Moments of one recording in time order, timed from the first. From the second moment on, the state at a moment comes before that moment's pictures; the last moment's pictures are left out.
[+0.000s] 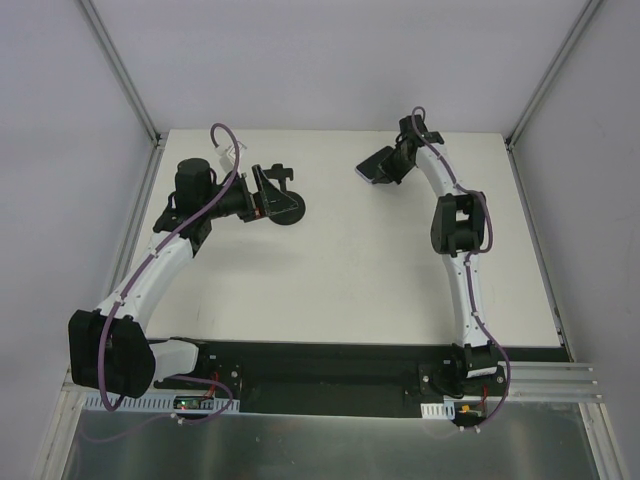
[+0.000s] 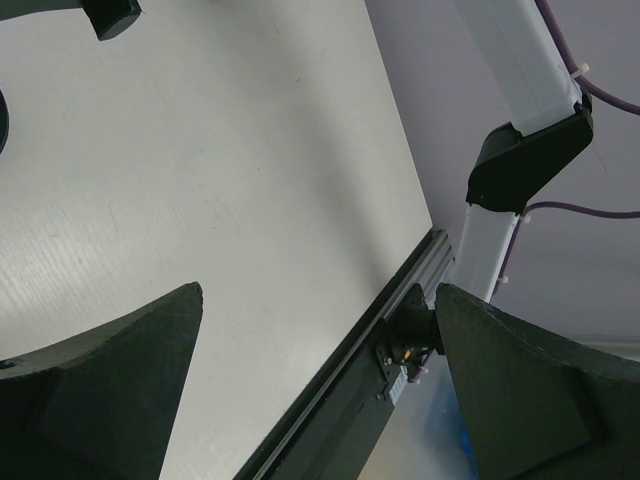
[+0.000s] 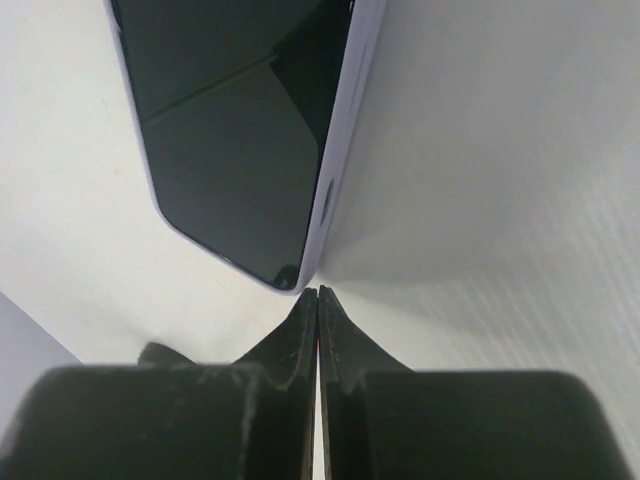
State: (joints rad) left arm -0.19 1.24 0.95 -0.10 0.81 -0.72; right arm 0.19 2.65 2.49 -0.93 -0.24 0.93
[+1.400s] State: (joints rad) left arm -0.20 1.22 0.94 -0.10 0.80 -0.60; right arm 0.06 2.86 2.50 -0.09 -0.17 1.17
